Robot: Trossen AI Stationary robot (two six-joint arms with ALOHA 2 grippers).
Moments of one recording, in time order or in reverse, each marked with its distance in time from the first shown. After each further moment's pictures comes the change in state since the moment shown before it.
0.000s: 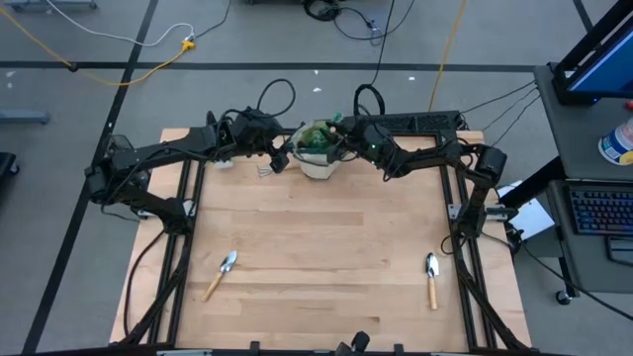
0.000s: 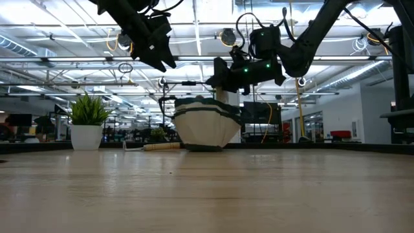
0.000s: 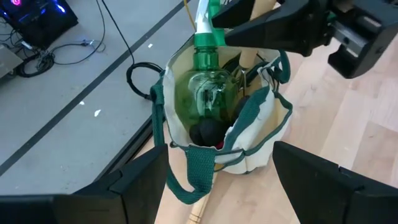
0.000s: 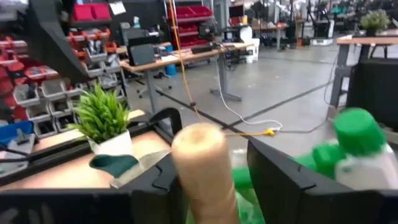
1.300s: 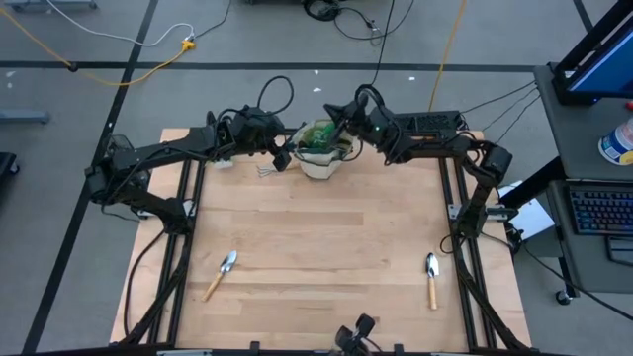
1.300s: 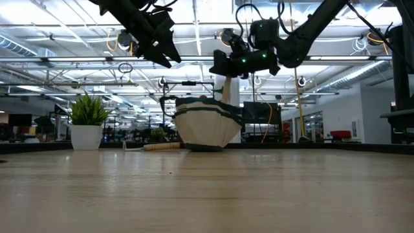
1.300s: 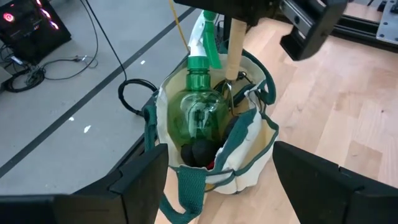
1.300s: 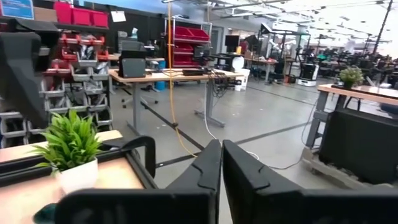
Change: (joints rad) left arm -0.002 0.000 0.000 0.076 0.034 -0.001; right arm -0.083 -0.032 0.126 -0.069 -0.053 -0.185
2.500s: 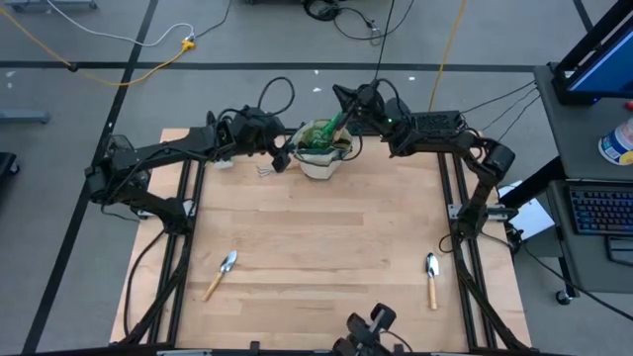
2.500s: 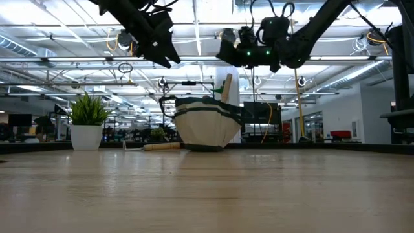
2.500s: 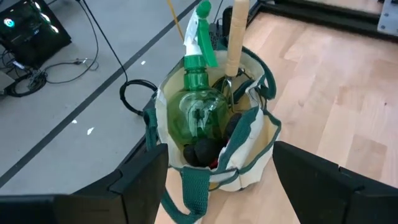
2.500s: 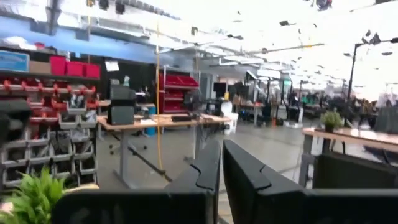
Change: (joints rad) left arm 0.000 0.000 0.000 -0.009 0.000 0.033; right arm -0.082 -0.008 0.012 0.202 -0.050 0.008
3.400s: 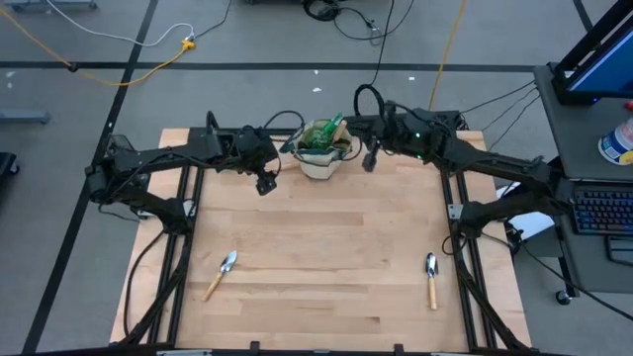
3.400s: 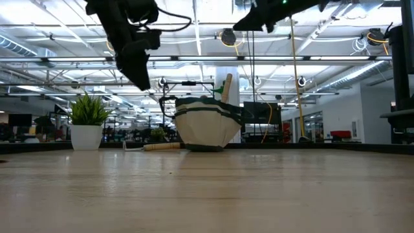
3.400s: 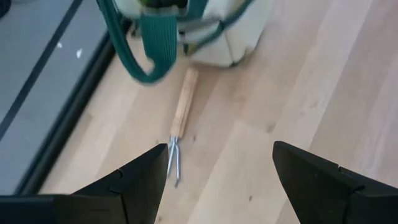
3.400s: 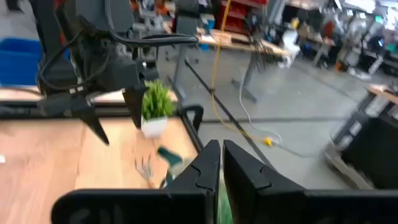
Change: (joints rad) left arm -0.065 0.000 -0.058 -0.357 -0.018 -0.011; right arm 0.248 -0.557 -0.002 -1.009 0.035 -0.161
